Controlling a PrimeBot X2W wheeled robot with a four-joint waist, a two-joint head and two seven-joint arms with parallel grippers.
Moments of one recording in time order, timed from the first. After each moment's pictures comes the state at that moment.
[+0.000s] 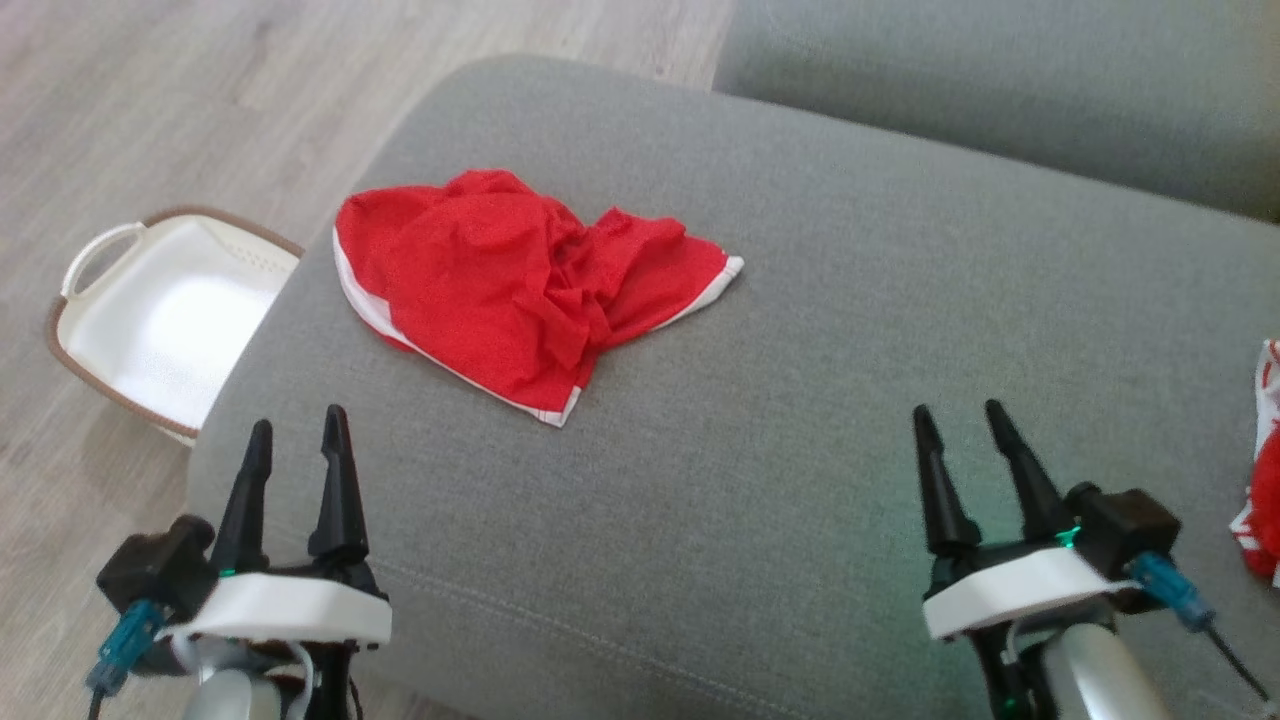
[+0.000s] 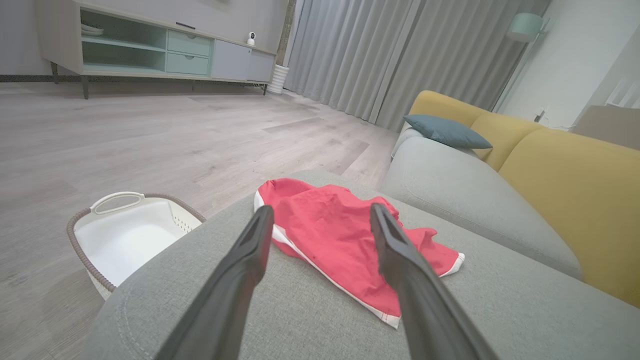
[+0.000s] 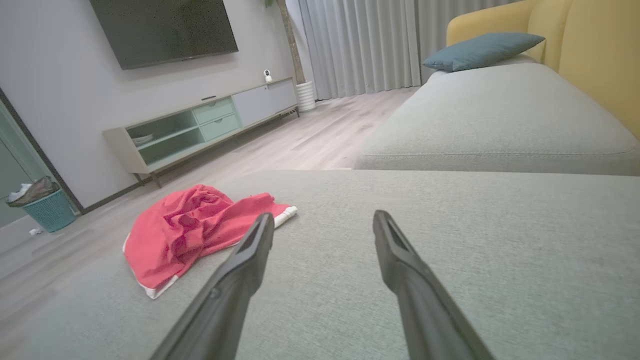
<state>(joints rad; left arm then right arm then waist) 0.01 0.04 -0.05 0.13 -0.34 -0.03 -0.26 -0.07 -0.05 0.13 0.33 0.25 0.13 -0.25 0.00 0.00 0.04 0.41</state>
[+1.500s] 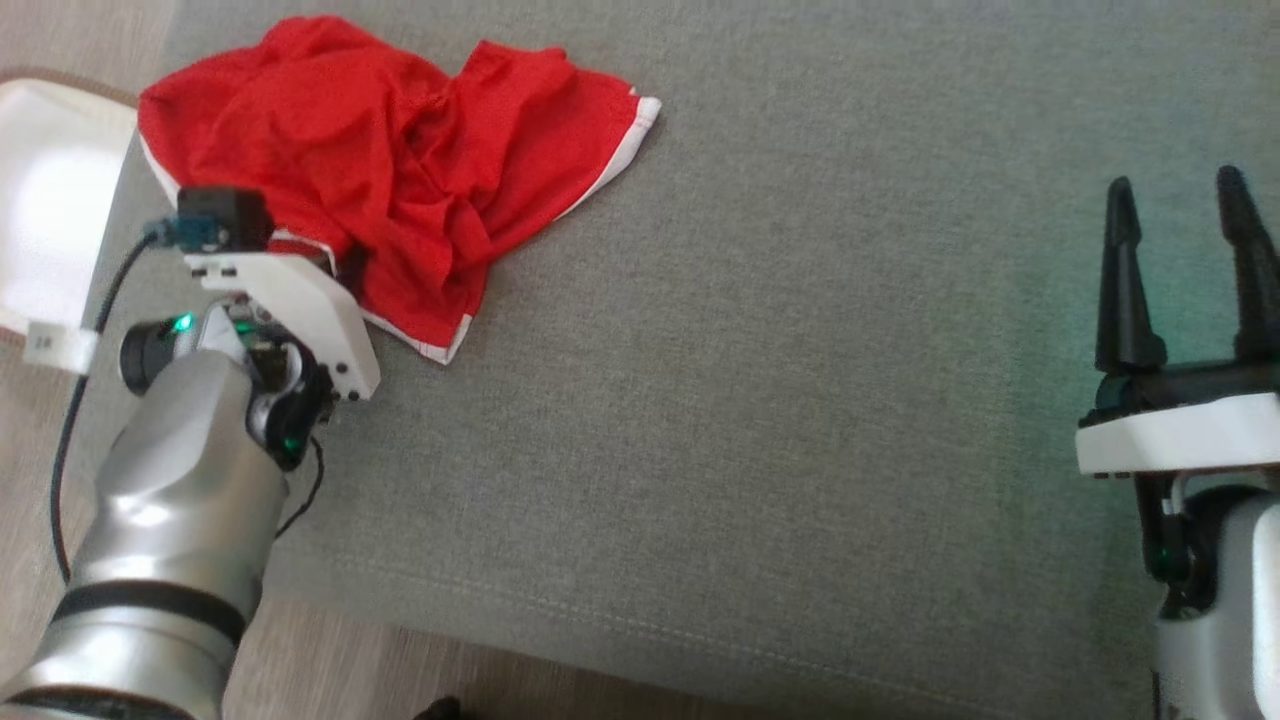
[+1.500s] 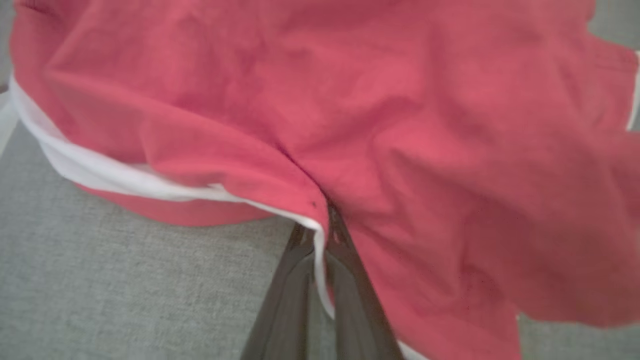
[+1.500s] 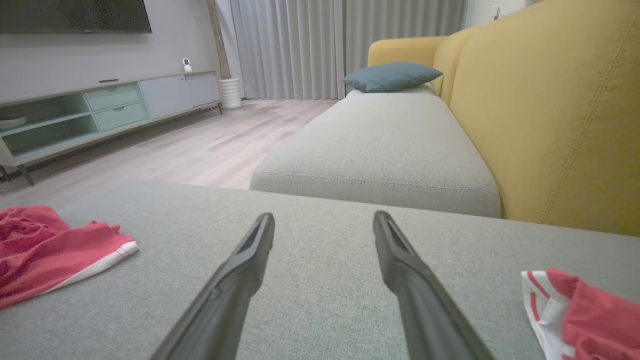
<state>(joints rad) -0.78 0.19 -0.39 0.97 -0.52 -0.13 0.11 -0.17 -0.07 -0.10 -0.15 0.04 0.13 0.00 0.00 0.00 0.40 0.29</state>
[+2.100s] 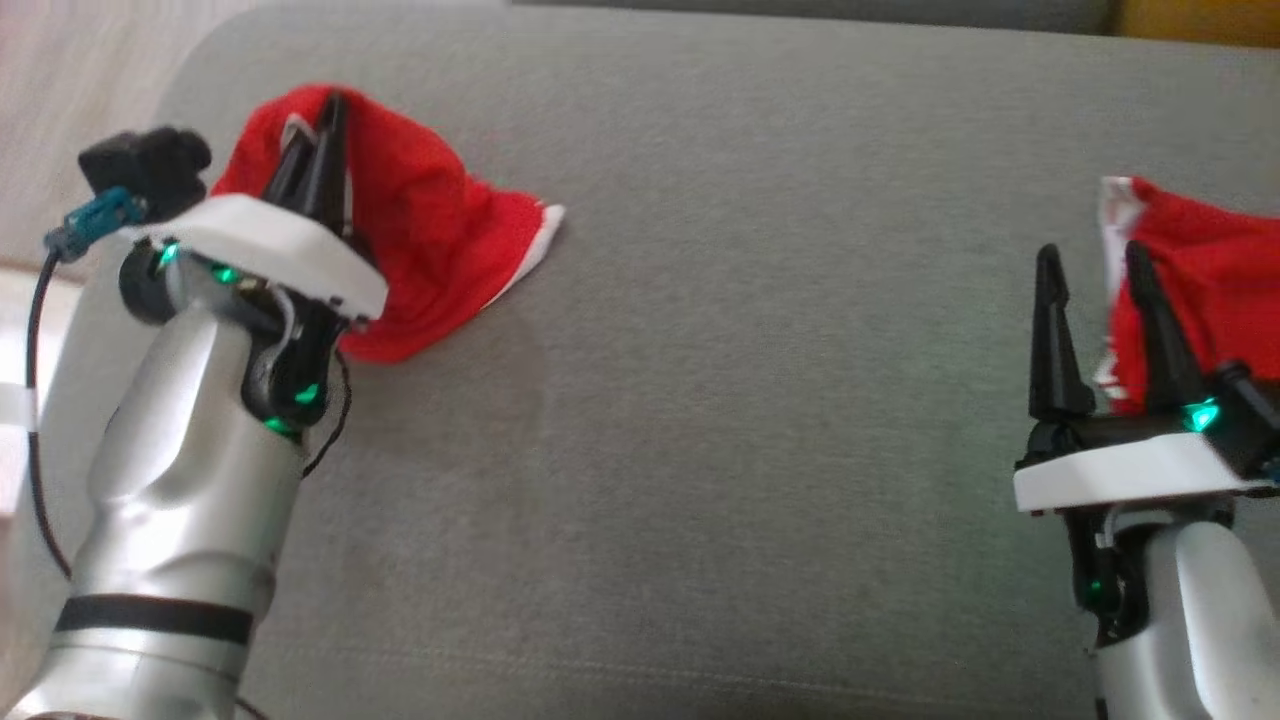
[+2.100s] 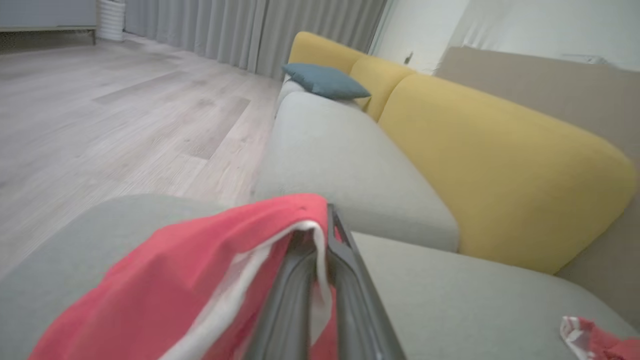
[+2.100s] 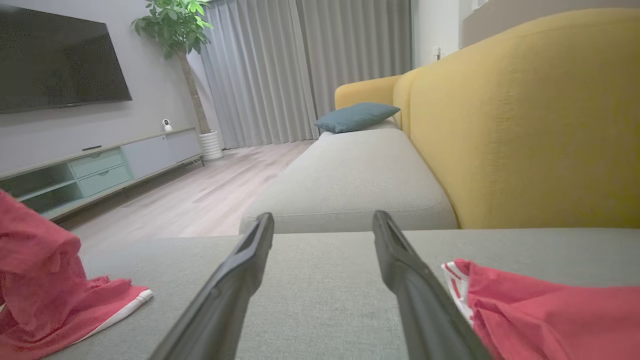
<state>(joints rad) -0.70 0.20 -0.34 0.62 -0.67 -0.08 -0.13 -0.17 -0.05 -0.04 0.06 0.17 0.13 -0.13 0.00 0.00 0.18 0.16</state>
